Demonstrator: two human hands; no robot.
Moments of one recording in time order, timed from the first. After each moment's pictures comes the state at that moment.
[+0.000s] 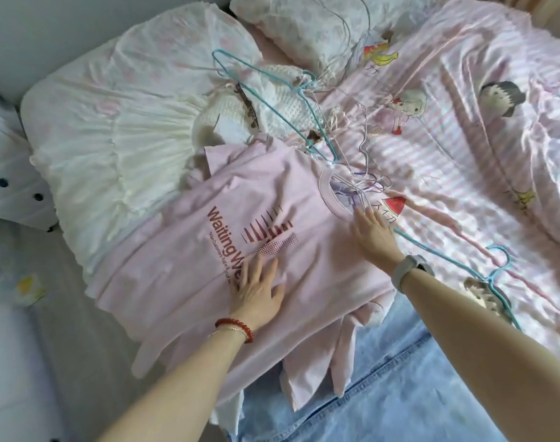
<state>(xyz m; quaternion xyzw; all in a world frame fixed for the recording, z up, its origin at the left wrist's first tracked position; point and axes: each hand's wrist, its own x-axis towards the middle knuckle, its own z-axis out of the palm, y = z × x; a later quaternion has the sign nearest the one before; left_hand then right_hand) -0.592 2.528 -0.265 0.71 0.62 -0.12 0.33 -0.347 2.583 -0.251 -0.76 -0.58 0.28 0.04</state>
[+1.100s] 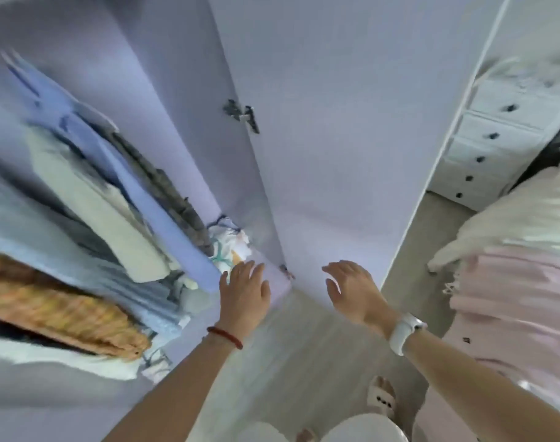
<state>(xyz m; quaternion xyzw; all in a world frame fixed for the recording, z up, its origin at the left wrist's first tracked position) -0.911 1.861 -0.075 0.19 0.98 0.05 -0.03 -0.849 2.071 -0.086 -0.03 -0.97 0.23 0.01</state>
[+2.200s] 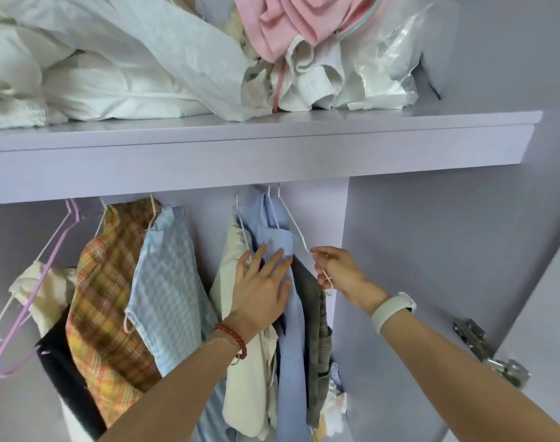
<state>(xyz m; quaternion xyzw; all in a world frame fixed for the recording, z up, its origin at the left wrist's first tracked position) -1.197 1.637 0.107 0.02 0.97 0.00 -0.24 -1.278 1.787 0.137 0.10 -0.74 0.65 -0.14</state>
